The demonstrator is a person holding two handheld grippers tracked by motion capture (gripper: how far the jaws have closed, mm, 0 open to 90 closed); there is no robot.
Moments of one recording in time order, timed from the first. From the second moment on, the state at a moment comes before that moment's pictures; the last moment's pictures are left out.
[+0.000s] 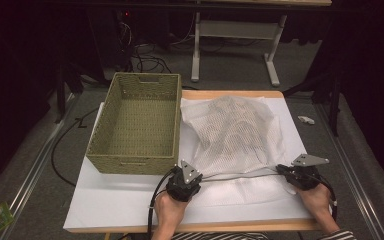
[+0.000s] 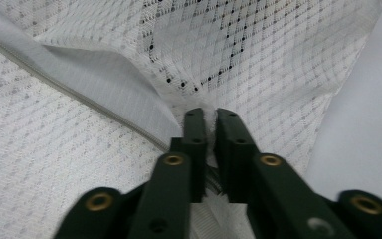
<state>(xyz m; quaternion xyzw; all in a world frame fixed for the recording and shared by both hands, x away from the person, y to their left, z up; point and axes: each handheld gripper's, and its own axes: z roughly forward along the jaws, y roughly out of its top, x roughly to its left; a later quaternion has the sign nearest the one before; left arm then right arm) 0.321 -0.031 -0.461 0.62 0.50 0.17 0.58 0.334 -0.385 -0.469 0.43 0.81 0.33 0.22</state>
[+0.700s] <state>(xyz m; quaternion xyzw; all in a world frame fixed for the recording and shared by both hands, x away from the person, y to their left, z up) 0.313 -0.019 -0.436 0.60 0.49 0.16 0.61 0.310 -0.414 -0.436 0.42 0.79 0.39 0.22</state>
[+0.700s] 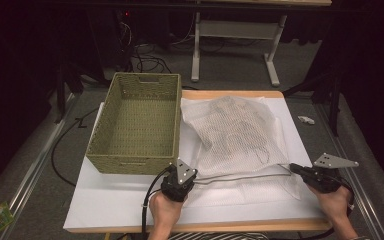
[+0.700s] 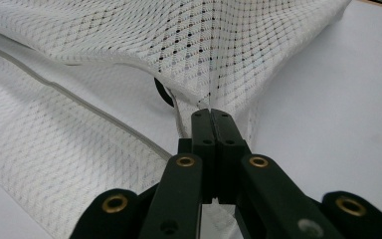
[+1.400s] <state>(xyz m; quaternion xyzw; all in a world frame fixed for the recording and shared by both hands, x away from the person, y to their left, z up) 0.337 -0.053 -0.487 0.67 0.50 0.15 0.53 0.310 -0.415 -0.431 0.42 0.79 0.40 0.22</state>
